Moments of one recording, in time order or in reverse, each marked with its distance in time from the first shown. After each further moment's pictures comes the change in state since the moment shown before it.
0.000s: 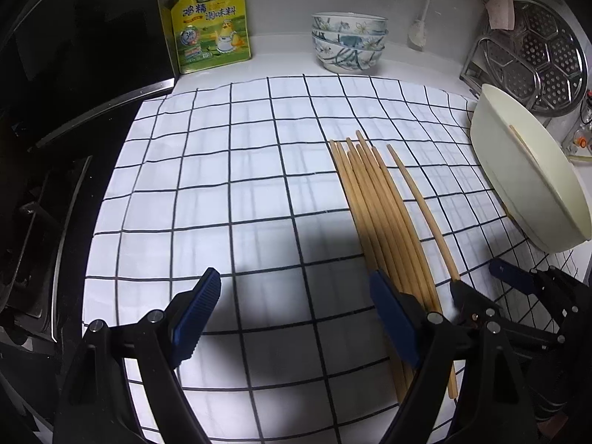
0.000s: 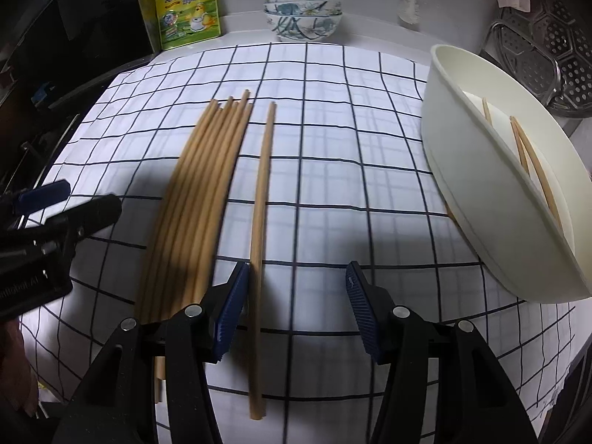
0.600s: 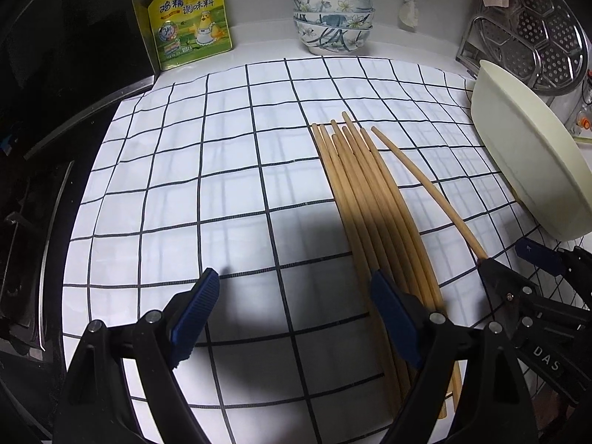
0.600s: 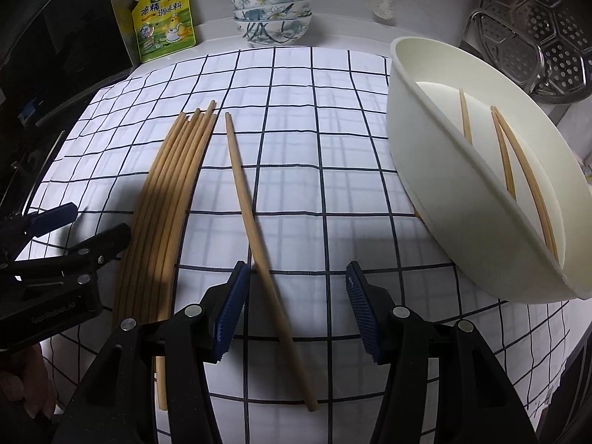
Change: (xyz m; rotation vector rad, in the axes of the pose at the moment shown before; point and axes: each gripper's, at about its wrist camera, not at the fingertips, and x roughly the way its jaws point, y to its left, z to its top) left arm 0.022 -0.018 -0.001 0.053 0.017 0.021; right arm -0.003 -0.021 0.002 0.045 -0.004 -0.020
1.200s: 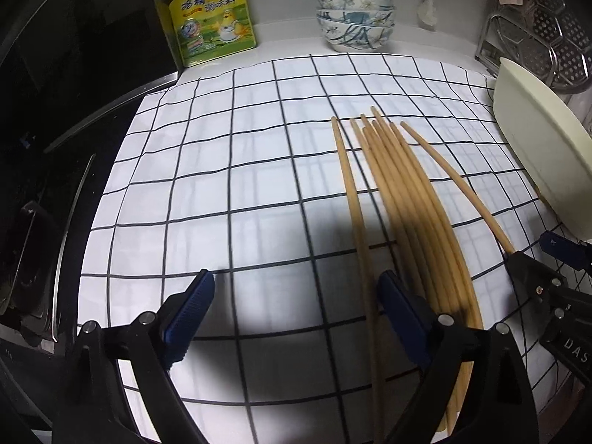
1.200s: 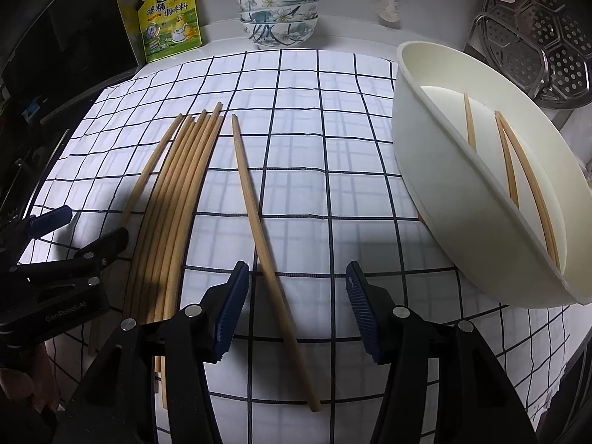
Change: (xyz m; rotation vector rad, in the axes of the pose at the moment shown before) left arm 0.003 0.015 -0.007 -0.021 -0.004 0.080; right arm -0.001 0.000 0.001 -0.018 -0.008 0.017
